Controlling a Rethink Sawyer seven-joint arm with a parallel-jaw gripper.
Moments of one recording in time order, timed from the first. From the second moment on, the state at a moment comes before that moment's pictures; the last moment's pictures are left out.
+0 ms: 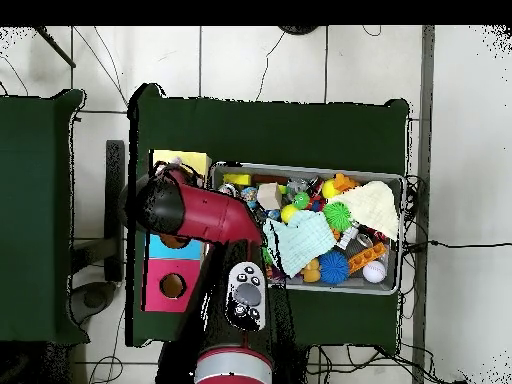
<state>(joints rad) 0.08 -0.56 -0.08 1.57 0.36 0.29 1.78</state>
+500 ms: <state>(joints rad) 0.11 -0.51 -0.10 1.55 0.36 0.27 1.78</state>
